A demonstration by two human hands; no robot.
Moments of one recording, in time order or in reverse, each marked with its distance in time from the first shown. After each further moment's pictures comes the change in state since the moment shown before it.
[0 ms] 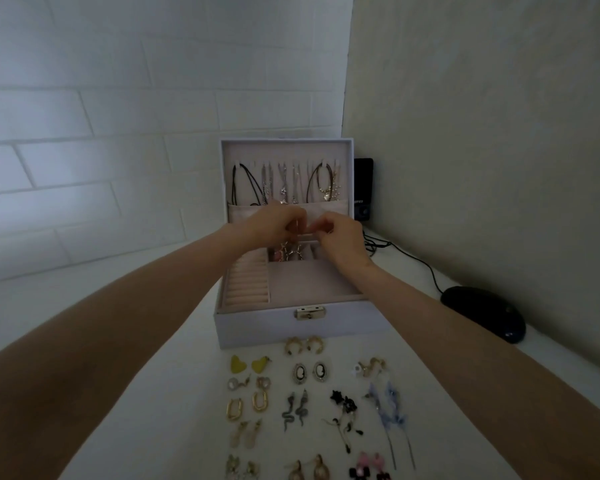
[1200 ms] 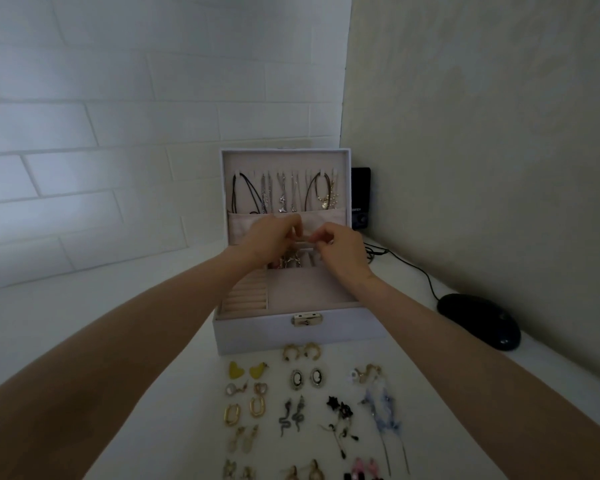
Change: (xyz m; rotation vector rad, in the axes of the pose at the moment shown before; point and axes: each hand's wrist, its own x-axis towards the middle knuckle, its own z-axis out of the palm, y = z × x) left_hand -0.005 -0.004 0.021 -0.030 0.189 -0.108; right_hand -0.007 0.003 -0.007 -0.012 -0.007 -0.041
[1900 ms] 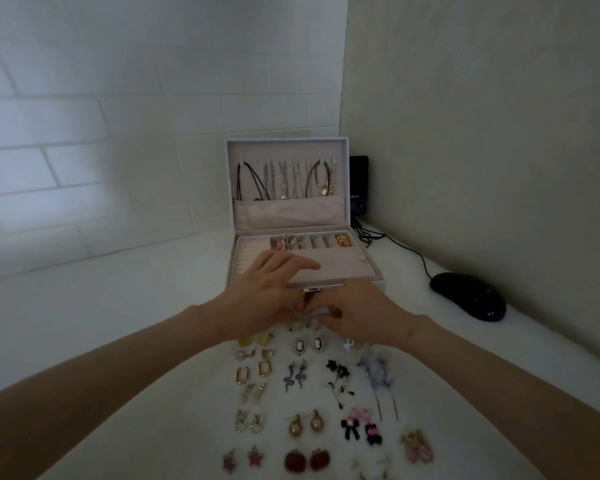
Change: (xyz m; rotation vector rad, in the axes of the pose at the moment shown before) left_hand -0.141 0.046 -0.028 0.224 0.013 0.577; right_hand -0.115 -0.012 -0.046 -0.322 -0.432 -0.547
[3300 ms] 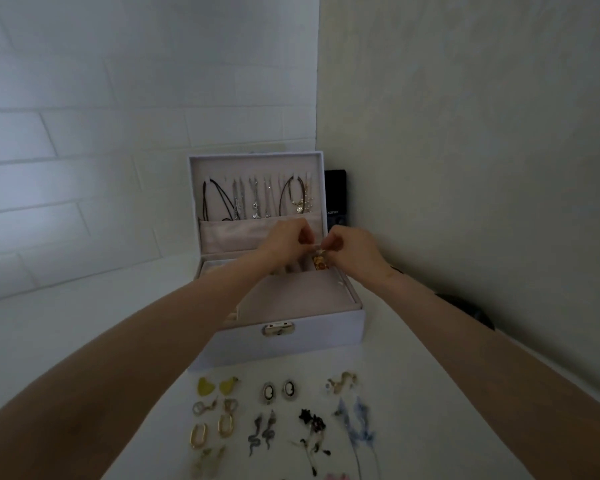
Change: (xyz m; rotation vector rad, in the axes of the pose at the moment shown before) left_hand 0.151 -0.069 0.056 -0.531 -0.015 -0.678; right_hand 0.071 0.105 -0.024 0.212 0.322 0.524
